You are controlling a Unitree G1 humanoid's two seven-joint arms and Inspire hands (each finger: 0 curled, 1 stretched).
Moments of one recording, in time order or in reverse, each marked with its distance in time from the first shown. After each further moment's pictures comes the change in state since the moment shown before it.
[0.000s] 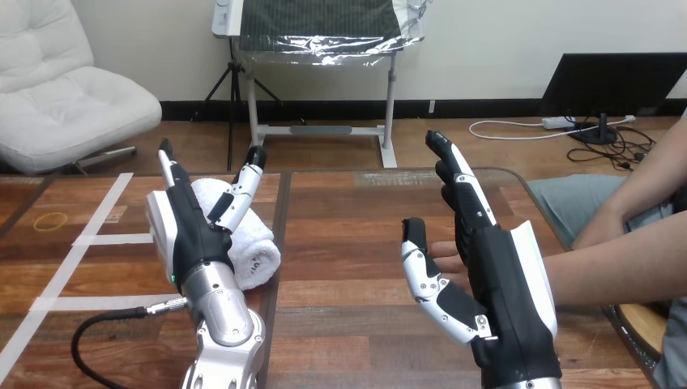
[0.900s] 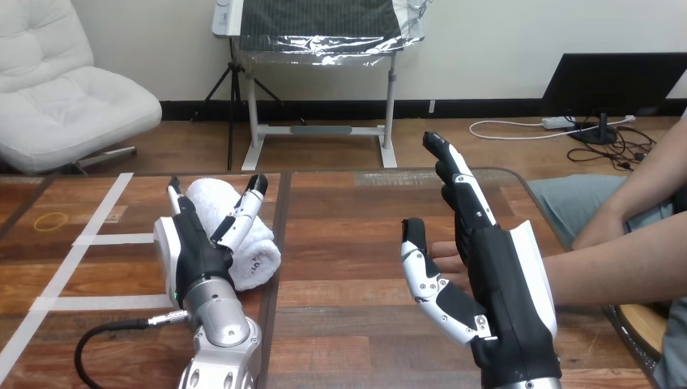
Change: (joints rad) left arm -0.002 0.000 0.026 0.011 -0.054 0.157 -0.069; right arm 0.000 0.000 0.000 0.000 -0.006 0.000 0.000
